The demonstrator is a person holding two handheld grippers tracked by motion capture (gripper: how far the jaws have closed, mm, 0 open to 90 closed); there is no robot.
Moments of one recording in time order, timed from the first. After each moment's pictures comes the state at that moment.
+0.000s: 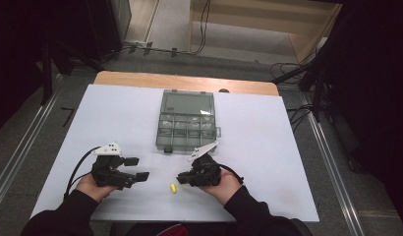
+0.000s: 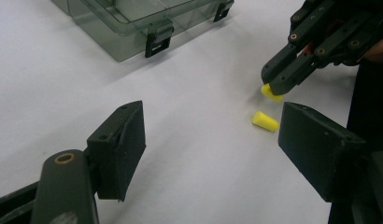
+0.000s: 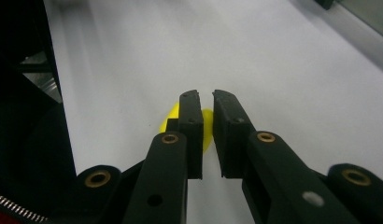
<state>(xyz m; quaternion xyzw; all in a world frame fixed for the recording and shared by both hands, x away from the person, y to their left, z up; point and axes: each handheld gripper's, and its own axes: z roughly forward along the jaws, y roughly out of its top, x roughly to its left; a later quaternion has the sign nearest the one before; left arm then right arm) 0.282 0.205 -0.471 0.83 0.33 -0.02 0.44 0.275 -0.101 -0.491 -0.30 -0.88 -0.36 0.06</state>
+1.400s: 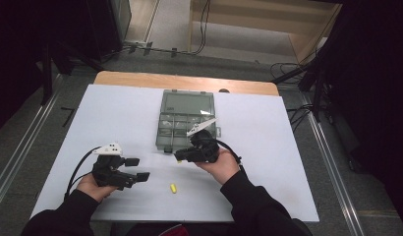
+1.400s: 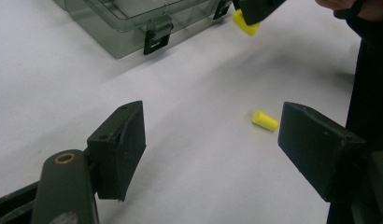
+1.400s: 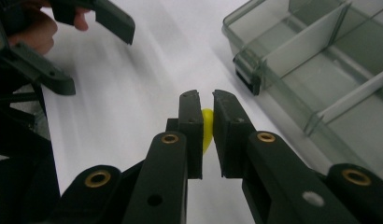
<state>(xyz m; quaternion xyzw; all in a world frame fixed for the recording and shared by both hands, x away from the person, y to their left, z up) 0.282 0.204 -0.472 0.83 0.33 -0.03 0.44 0.325 -0.097 -0.455 -0.33 -0.86 -0.38 0.05</state>
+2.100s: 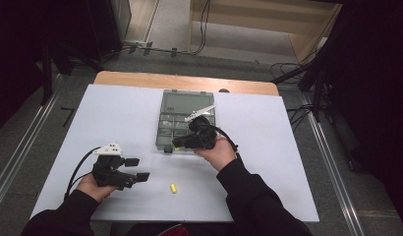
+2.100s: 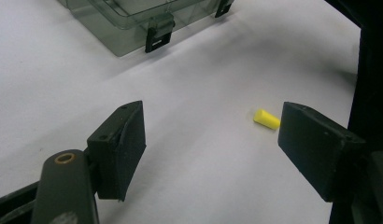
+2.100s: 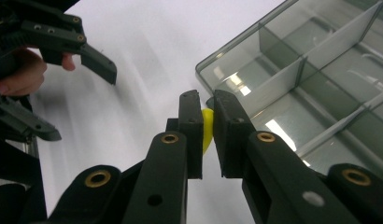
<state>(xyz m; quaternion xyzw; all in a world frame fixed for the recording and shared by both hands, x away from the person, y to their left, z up) 0.282 0.204 -0.474 0.83 0.34 -0.03 0.44 0.357 -0.093 -0.441 -0.34 -0.85 -0.39 0.05</state>
